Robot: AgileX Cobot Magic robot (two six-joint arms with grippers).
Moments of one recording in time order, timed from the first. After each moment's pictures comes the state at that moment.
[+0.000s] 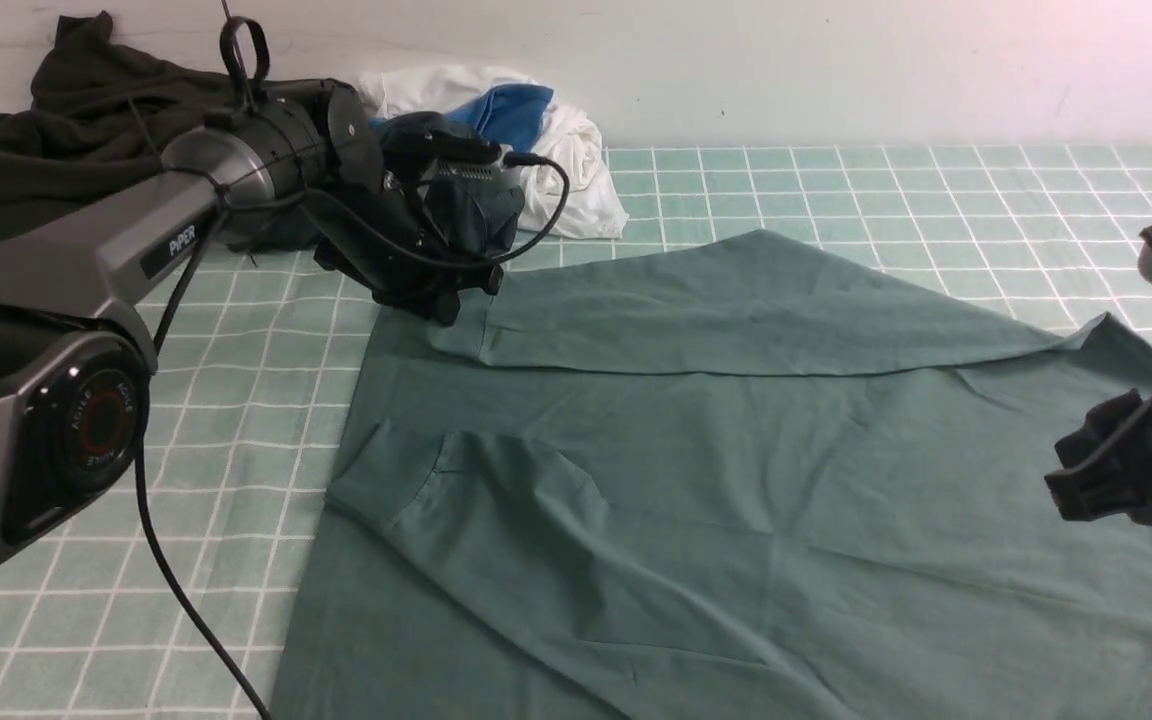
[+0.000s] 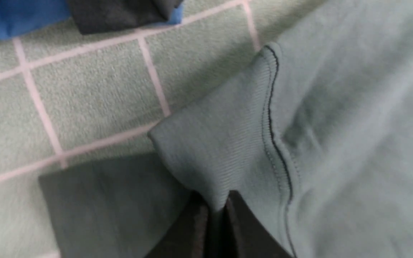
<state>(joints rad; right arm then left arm) 0.30 1.17 -0.86 -0.19 0.80 0.10 -0.20 2.37 -2.11 -0.24 0.95 0.22</state>
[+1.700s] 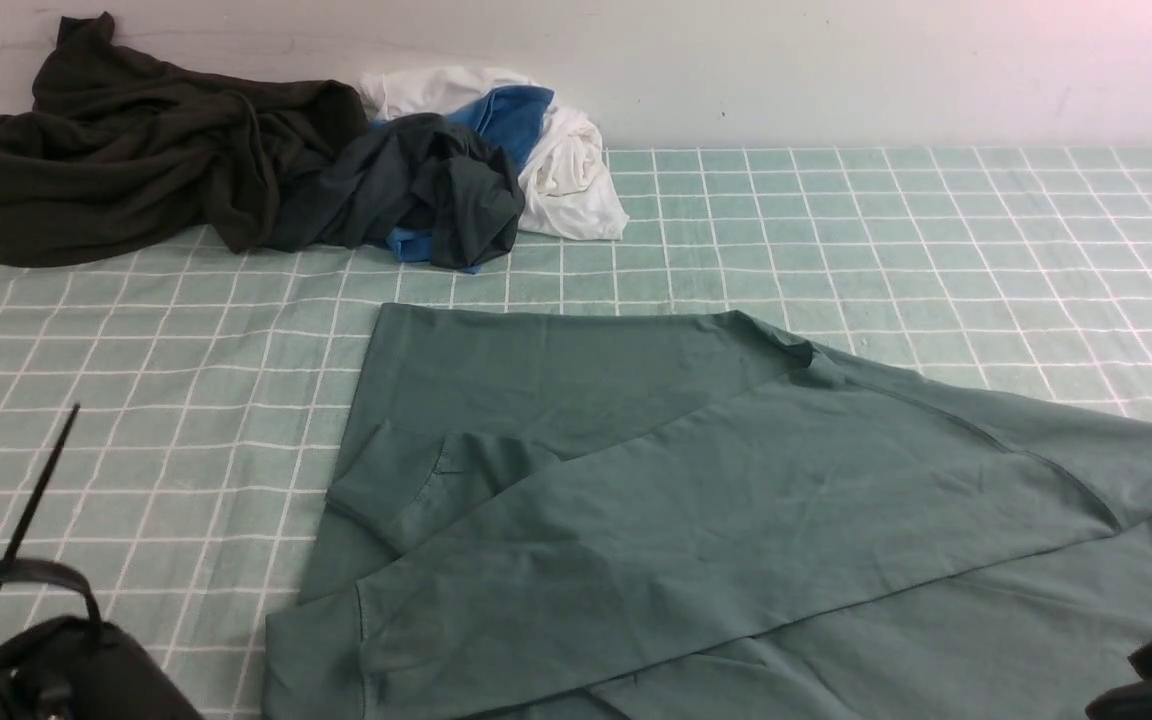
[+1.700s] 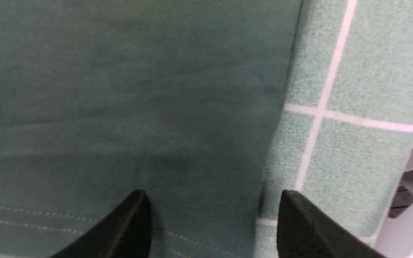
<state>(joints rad) 0.55 0.89 -0.86 0.07 1.25 -0.08 -0.76 1.34 -0.47 -0.07 0.73 0.67</state>
